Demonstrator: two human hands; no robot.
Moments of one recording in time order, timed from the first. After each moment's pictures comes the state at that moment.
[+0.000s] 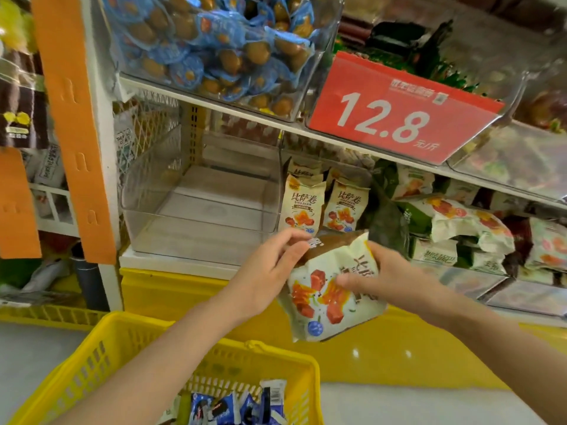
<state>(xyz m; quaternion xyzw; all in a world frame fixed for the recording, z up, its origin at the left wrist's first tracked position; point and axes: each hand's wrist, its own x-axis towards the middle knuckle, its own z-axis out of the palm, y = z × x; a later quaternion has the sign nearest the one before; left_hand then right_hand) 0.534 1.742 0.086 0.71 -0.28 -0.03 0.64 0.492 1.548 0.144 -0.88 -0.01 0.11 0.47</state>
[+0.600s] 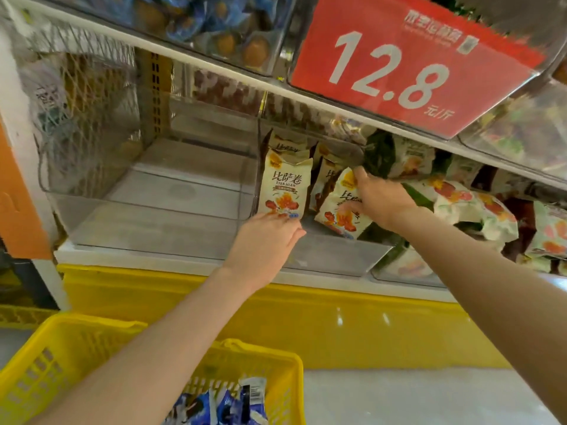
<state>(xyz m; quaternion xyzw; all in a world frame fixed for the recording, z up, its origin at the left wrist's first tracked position) 0.609 1.686 0.045 0.88 -0.33 0.23 0.25 0.640 1.472 0.128 -0.98 0.01 -0.09 -0.15</state>
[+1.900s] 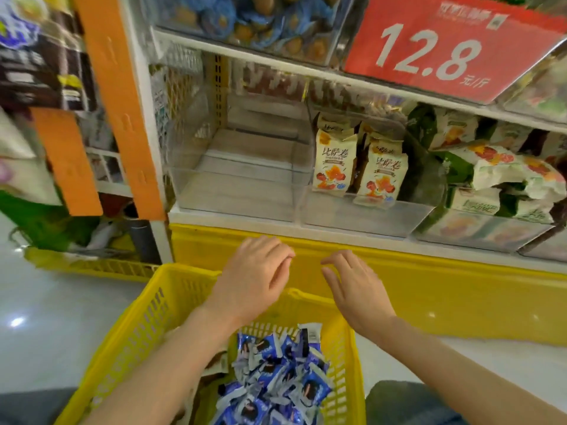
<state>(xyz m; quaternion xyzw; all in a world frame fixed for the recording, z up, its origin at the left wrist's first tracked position) 0.492 1.803 0.020 0.88 -0.33 0.21 0.28 0.469 1.601 0.006 -0.98 -0.08 -0.11 0.11</state>
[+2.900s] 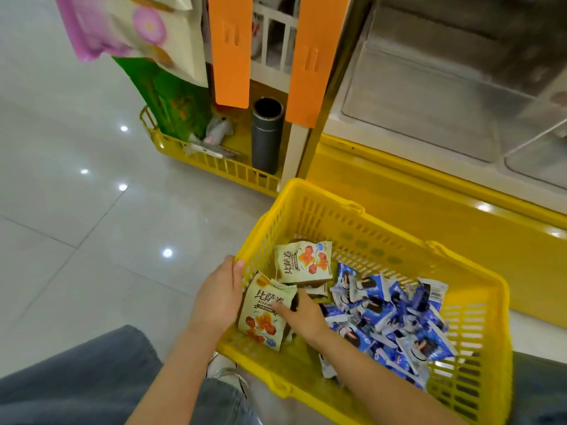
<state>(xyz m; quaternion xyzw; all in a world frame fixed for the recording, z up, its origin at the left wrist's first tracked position) 0.420 2.022 -0.163 0.91 0.18 -0.06 0.38 0.430 1.850 -0.218 -0.82 0.07 0.35 0.44</state>
